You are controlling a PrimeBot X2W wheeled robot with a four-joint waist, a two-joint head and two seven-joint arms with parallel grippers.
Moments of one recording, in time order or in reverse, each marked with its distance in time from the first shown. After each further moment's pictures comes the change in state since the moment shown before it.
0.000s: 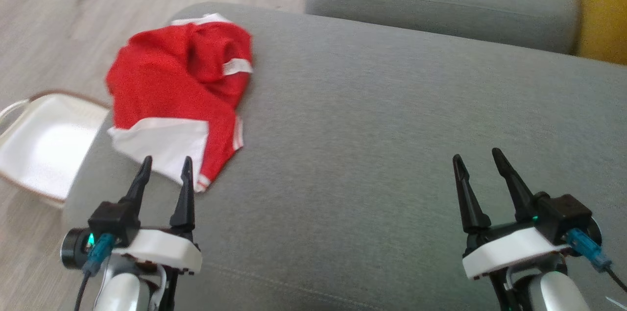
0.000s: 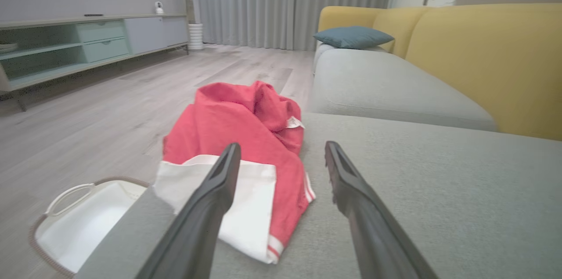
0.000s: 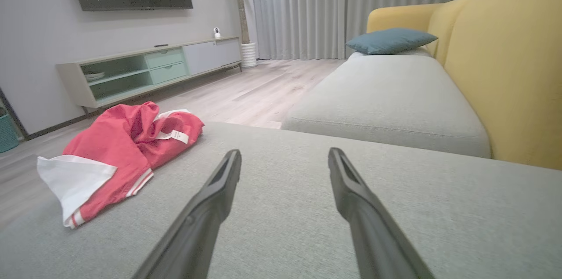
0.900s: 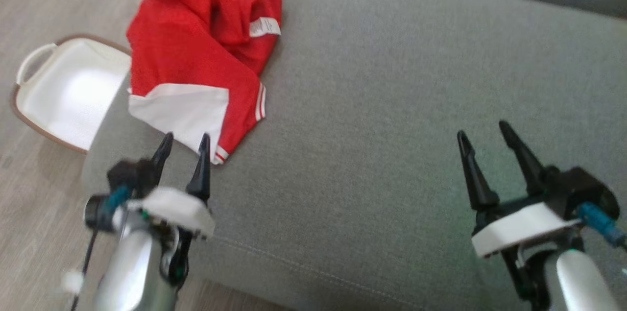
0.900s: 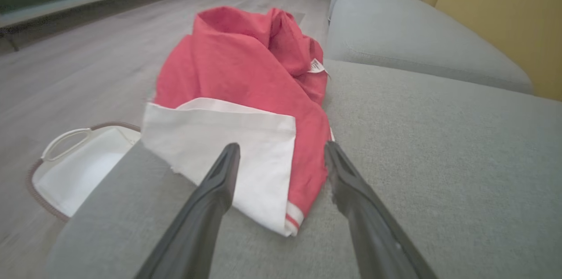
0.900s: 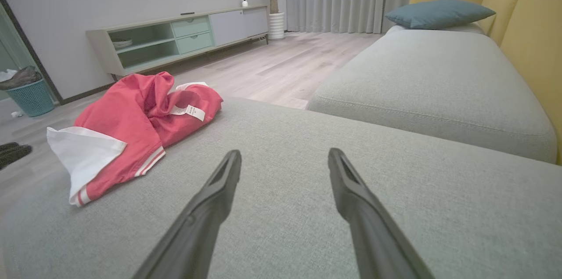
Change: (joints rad) left arm -0.150 -0.030 0.007 0.189 -0.021 -0.062 0.014; right arm -0.032 -0.041 0.014 -0.098 -0.018 0.000 0.090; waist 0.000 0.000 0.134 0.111
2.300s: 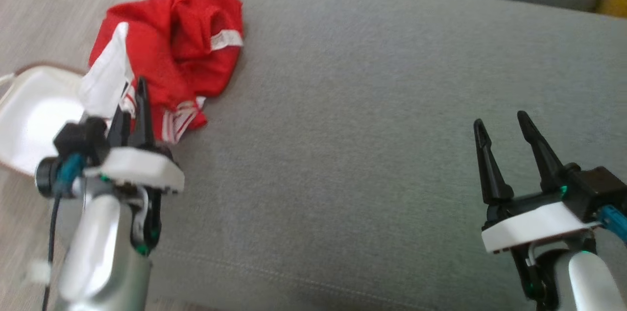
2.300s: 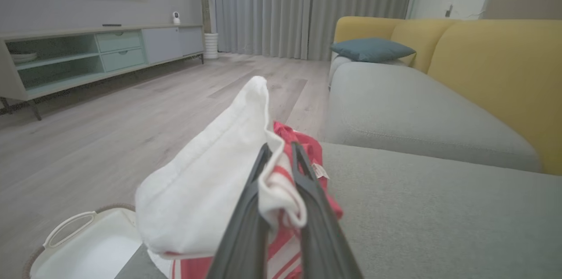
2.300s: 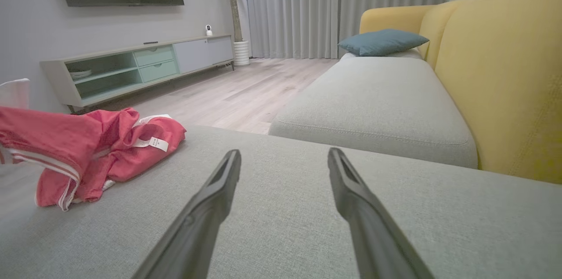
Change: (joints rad) left arm -0.169 0.064 0.000 -0.004 -0.076 0.117 -0.014; right arm -0.007 0.017 -0.047 -0.064 0.000 0.000 0.004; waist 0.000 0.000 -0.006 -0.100
